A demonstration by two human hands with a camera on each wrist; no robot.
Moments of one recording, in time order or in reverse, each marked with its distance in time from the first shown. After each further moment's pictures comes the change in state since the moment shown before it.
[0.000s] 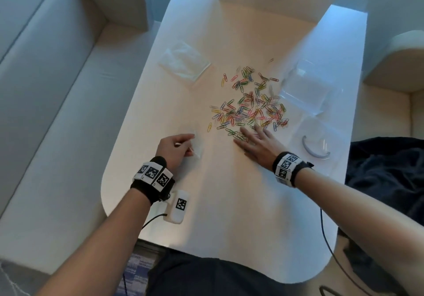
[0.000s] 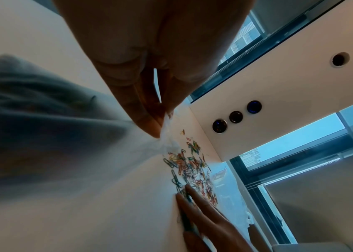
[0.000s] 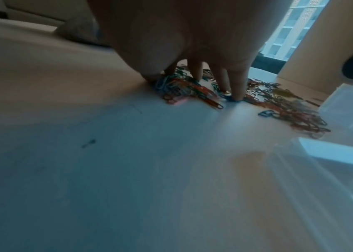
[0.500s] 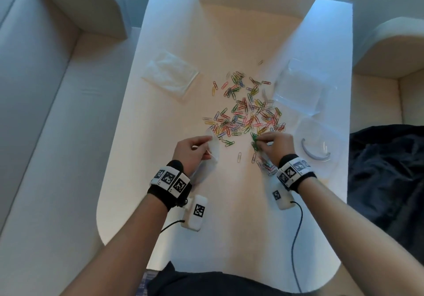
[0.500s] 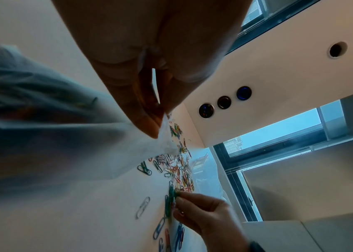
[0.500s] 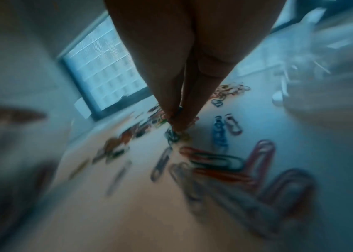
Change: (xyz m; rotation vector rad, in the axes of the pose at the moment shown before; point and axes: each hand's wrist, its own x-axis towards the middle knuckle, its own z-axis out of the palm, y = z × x) left_hand 0.033 0.036 0.040 -0.010 -0.172 0.018; right_hand 0.009 0.014 -0.014 0.937 0.431 0.747
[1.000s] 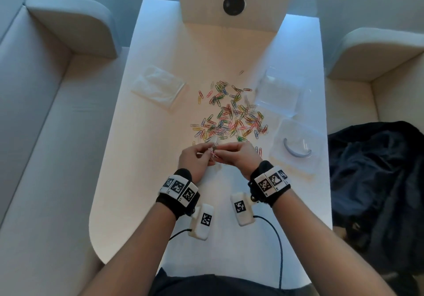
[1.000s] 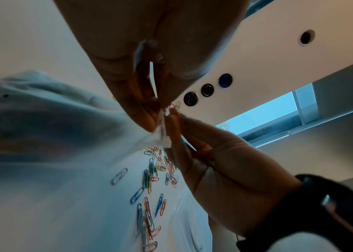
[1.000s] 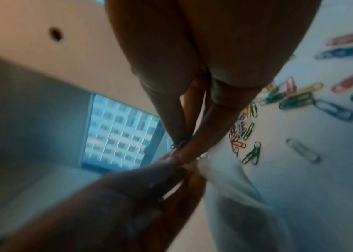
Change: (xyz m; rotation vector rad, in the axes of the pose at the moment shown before) left_hand -0.023 0.002 0.038 0.101 -0.013 0.107; right_hand -0.053 -0.086 -0.001 1.041 -0.362 0.367
